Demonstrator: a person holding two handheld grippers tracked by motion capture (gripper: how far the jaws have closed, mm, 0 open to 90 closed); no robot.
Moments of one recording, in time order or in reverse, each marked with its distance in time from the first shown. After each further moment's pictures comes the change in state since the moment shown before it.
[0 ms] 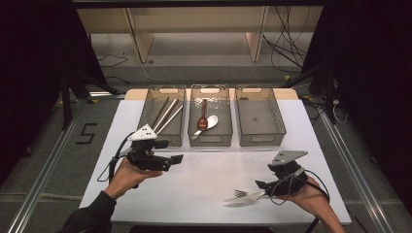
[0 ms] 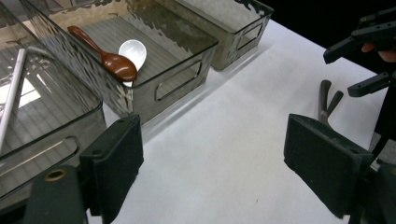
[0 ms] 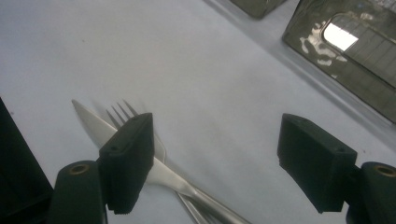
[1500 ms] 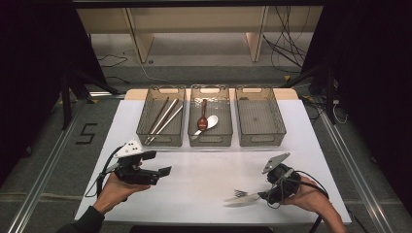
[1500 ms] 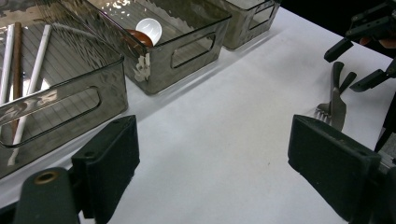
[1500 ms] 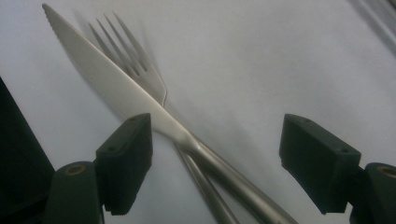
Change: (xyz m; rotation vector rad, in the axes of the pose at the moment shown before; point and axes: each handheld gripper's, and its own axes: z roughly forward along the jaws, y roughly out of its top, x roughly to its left) left arm 0.003 -0.040 -0.020 -0.019 0.039 -0.007; right arm -0.003 -0.007 0.027 0.260 0.066 -0.122
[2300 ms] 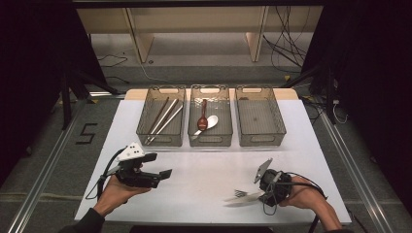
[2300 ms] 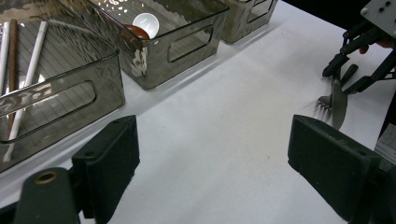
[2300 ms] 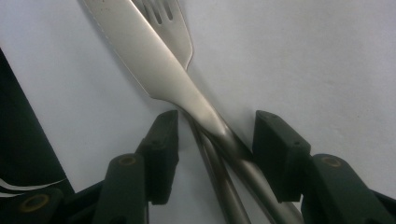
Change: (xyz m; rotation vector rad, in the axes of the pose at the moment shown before) left arm -0.004 -0.004 0.002 0.010 0.005 0.020; right arm 0.009 0.009 0.021 0.193 0.031 -0.175
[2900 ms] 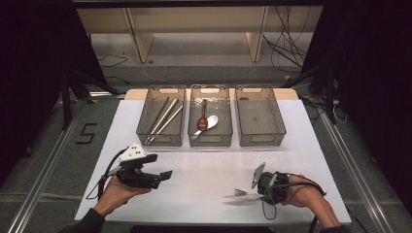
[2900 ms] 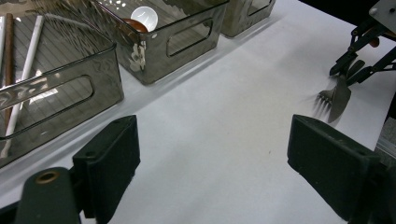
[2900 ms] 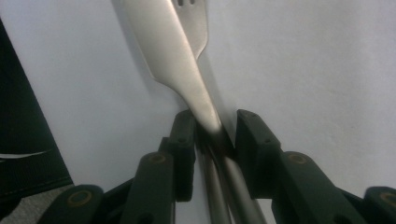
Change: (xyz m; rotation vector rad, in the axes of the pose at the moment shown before) left arm -0.001 -0.001 0.003 0.021 -0.003 0.004; right arm 0.007 0.007 -0.002 0.077 -0.041 -0.154
